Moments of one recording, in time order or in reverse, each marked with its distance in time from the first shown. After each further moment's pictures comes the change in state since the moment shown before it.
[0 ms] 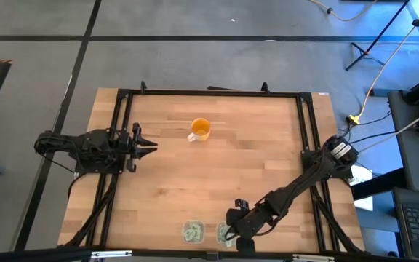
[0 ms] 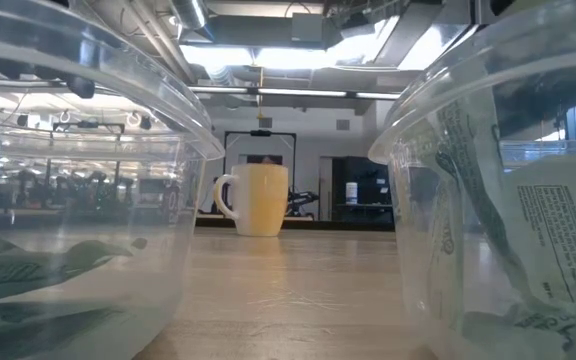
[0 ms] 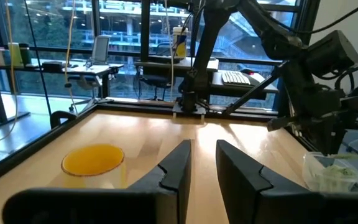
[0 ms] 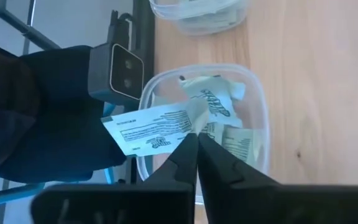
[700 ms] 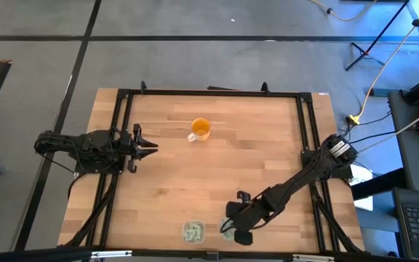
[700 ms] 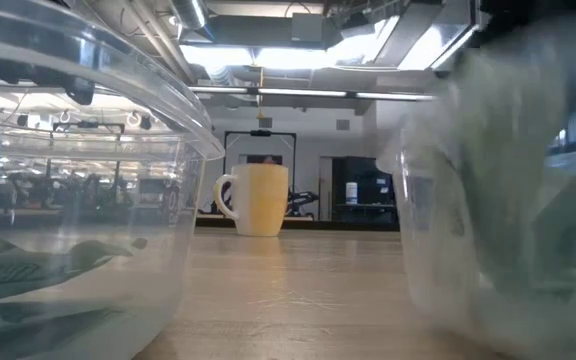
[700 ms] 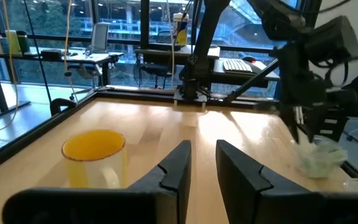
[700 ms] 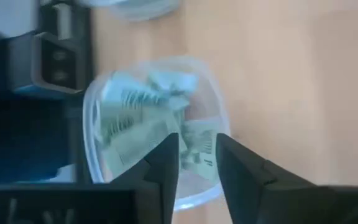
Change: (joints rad) left arm 0.000 0.000 0.000 -0.054 0.000 -0.007; right arm -0.050 -0.006 0.021 -0.171 0.037 0.000
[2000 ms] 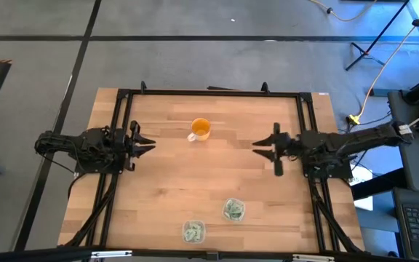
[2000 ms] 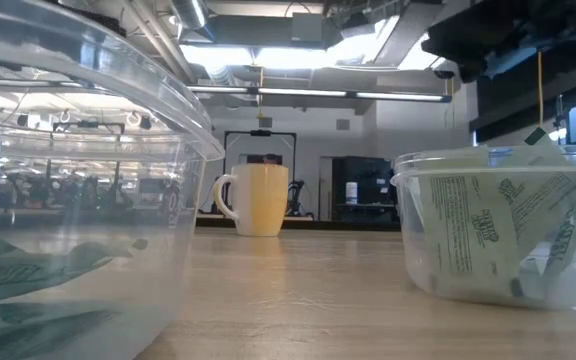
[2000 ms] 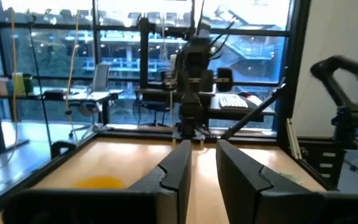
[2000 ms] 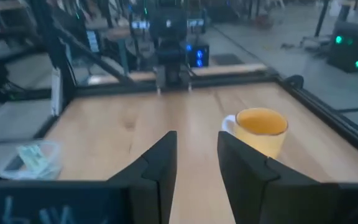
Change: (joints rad) left arm 0.001 -0.013 0.000 0.150 0.005 0.052; right arm -0.460 -1.158 -0.854 0.573 0.104 -0.665
